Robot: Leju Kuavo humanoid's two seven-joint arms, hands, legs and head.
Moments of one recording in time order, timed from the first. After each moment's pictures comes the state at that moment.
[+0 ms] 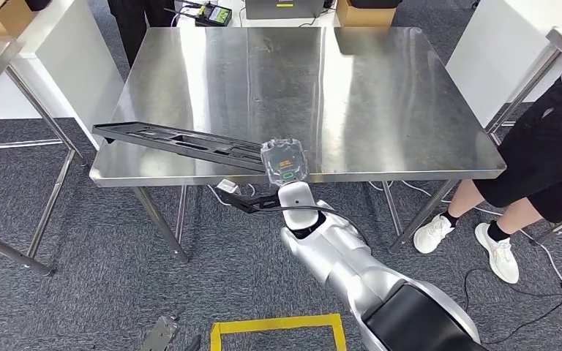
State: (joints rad) left arm -0.23 -0.09 -0.23 -0.26 -0.12 0.18 -0.70; right arm -0.89 0.27 0.66 -0.45 1.48 -0.36 0.41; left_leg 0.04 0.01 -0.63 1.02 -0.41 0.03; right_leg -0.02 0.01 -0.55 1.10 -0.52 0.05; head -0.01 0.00
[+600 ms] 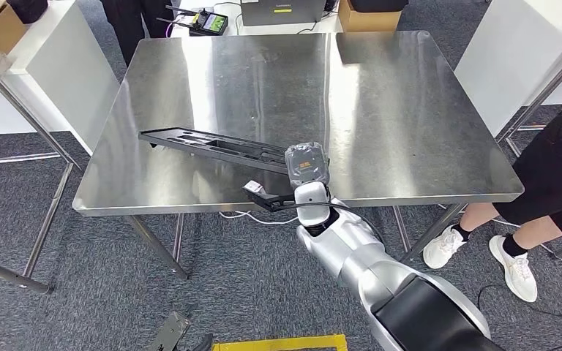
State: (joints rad) left arm -0.24 -0.10 -0.23 -0.25 -0.14 0.18 -0.68; right arm -0.91 0.23 0.65 -0.38 1.56 -0.25 0.49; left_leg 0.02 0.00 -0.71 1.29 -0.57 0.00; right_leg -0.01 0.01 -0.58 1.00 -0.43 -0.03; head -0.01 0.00
